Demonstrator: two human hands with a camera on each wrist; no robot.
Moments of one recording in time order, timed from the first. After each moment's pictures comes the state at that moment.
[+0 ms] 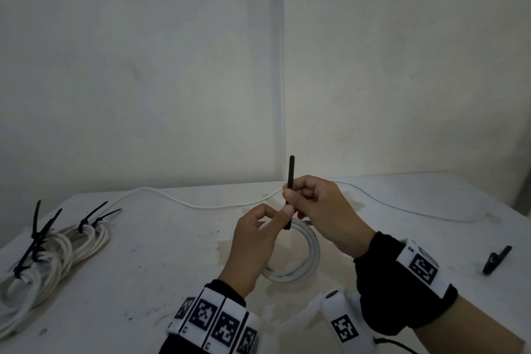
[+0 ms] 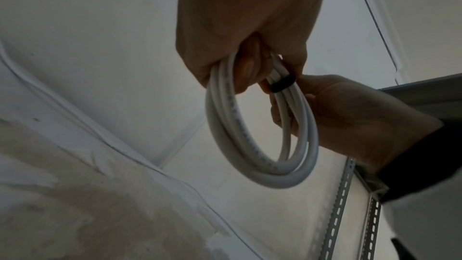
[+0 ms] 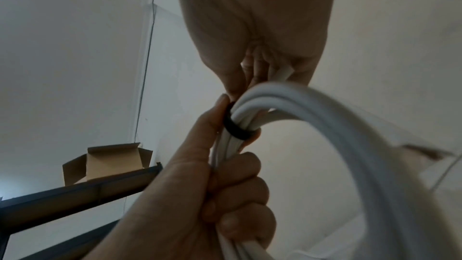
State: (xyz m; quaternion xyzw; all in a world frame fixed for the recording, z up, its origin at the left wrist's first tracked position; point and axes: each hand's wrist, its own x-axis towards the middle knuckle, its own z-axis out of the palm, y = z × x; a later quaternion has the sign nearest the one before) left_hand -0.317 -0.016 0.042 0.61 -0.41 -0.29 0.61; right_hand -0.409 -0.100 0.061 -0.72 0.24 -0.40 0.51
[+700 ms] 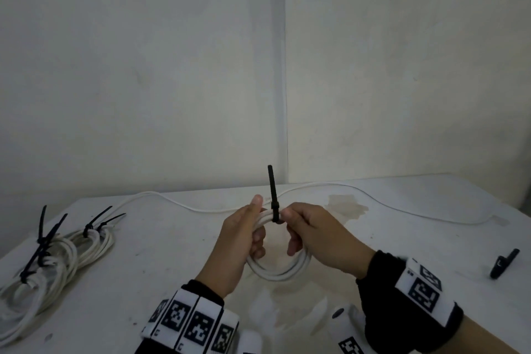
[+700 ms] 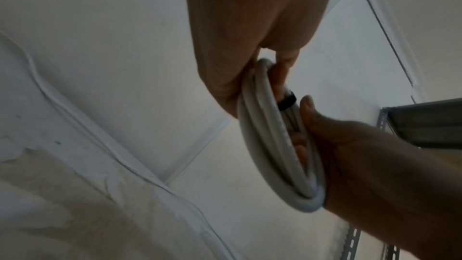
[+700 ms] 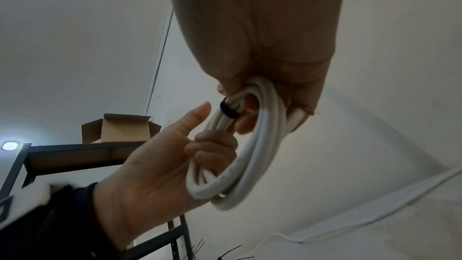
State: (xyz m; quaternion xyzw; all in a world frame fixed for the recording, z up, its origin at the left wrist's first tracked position) left_hand -0.288 -0.009 0.045 0.56 -0.38 -0.37 0.64; right_hand -0.409 -0.091 0.044 -0.82 0.24 -0.28 0.44
